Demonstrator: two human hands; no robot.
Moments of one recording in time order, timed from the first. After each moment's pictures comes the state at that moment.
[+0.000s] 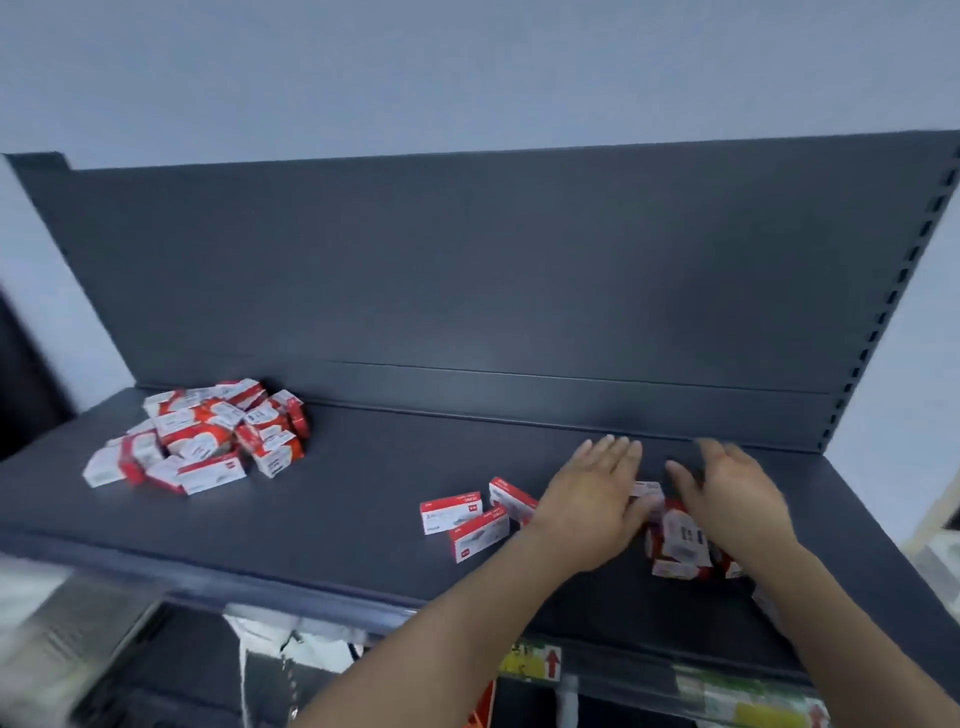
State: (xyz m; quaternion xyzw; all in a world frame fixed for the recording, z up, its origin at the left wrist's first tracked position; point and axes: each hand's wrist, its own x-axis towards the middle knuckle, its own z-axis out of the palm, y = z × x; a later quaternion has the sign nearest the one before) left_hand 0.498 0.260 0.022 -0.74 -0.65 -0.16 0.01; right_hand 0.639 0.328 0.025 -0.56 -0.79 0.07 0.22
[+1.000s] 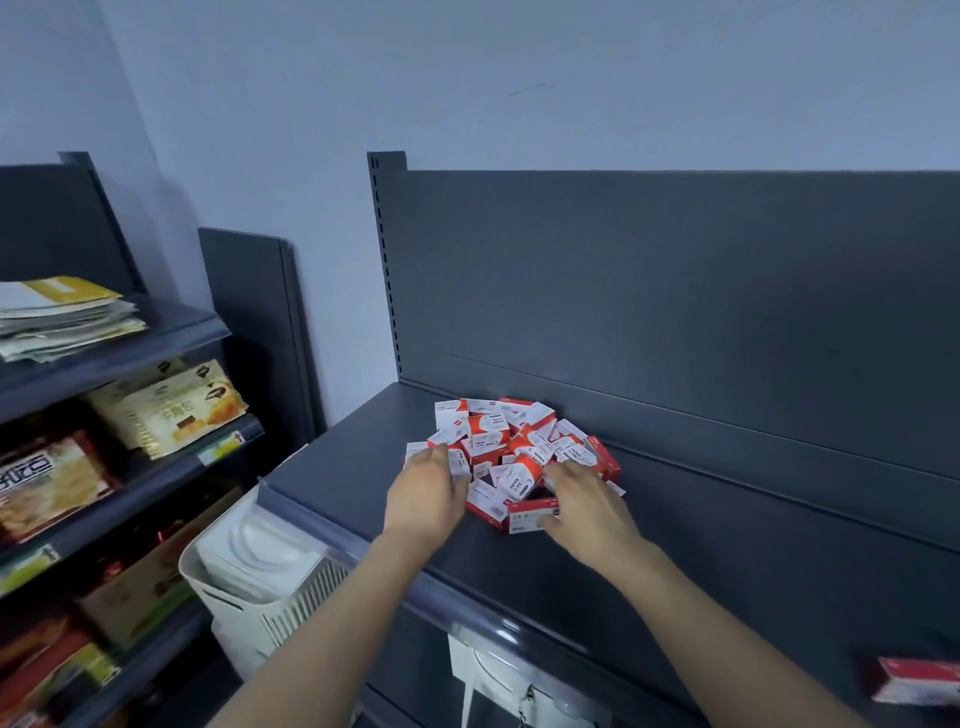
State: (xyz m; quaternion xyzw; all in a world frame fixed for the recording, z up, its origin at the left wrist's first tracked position) left_hand 0.020 0.044 0.004 -0.35 -0.91 -0.23 0.02; right_hand 0.157 0.163 0.016 -0.27 -0.95 0.10 0.07
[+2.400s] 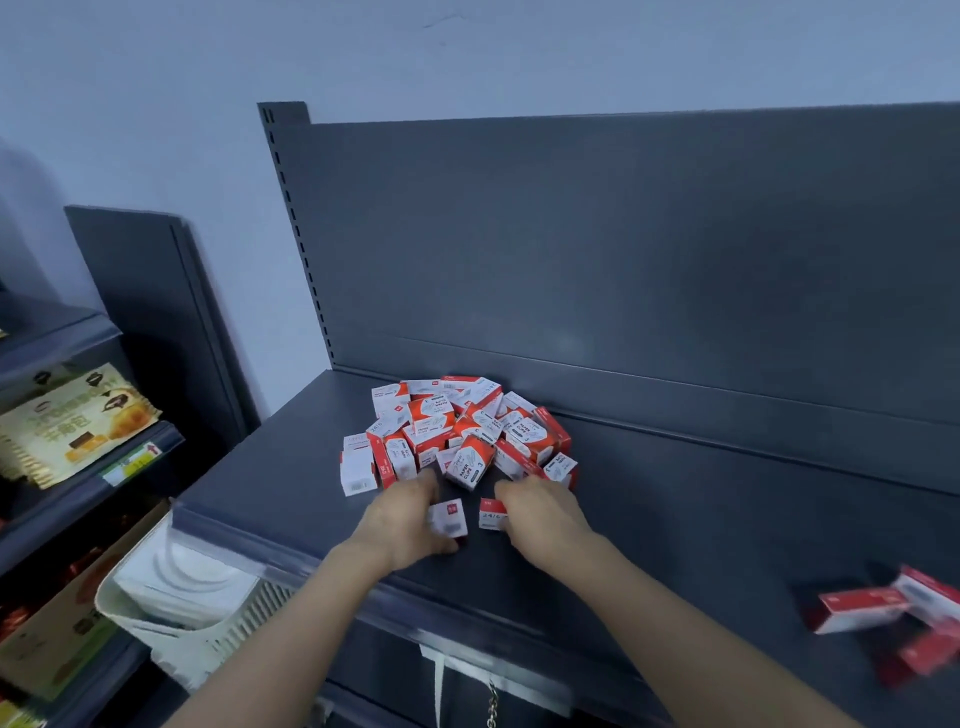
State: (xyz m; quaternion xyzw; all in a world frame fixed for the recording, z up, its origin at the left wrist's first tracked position) left_hand 0.019 0.066 -0.025 -0.48 -0.86 -0.12 -0.12; right_hand 0.155 0.166 -0.005 -0.27 -0.96 0.07 -0.04
